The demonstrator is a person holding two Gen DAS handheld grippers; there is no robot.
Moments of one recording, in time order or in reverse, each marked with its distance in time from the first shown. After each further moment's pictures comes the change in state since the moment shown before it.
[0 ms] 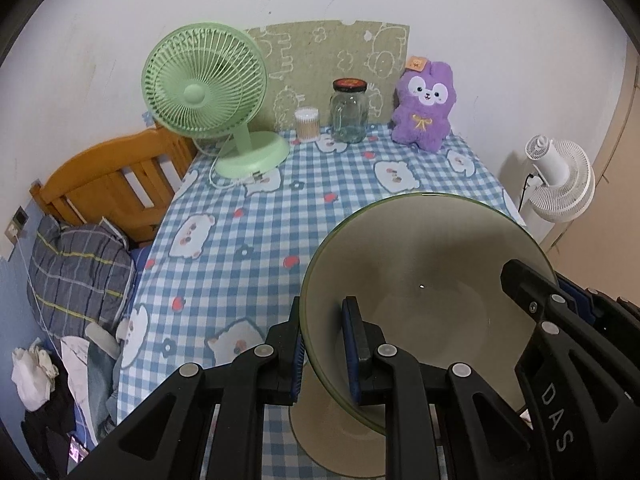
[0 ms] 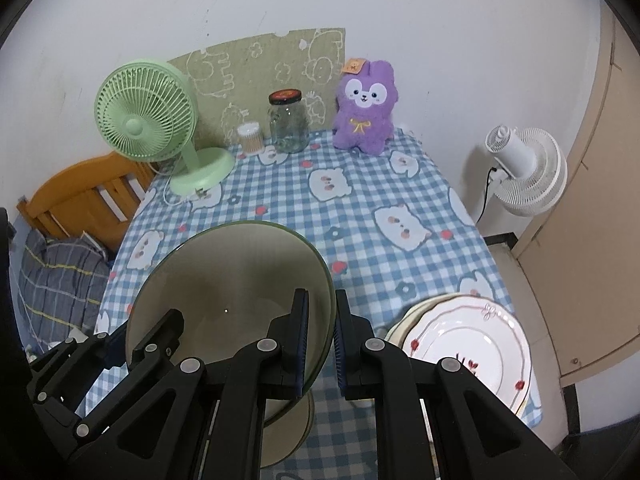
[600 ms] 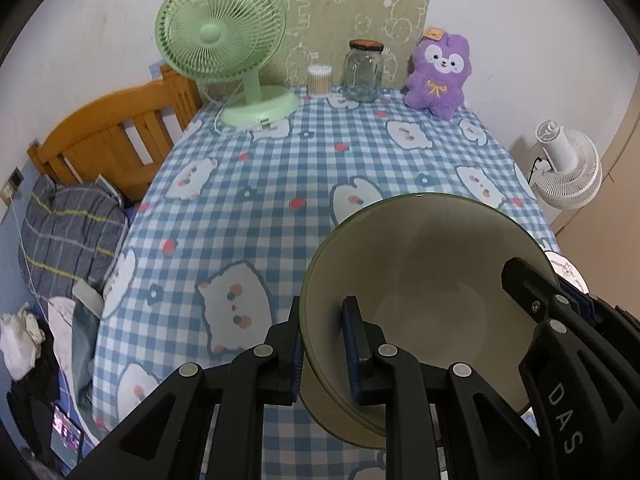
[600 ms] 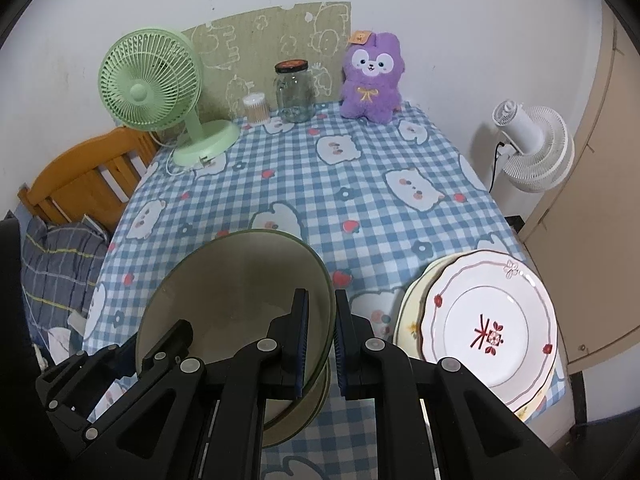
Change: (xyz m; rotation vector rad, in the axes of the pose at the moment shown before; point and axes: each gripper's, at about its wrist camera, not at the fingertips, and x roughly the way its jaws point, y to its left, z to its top) left arm 0.025 0.016 -0.046 -0.063 0.091 -0.021; right arm 0.019 0.007 -0.042 -0.001 0.044 0.013
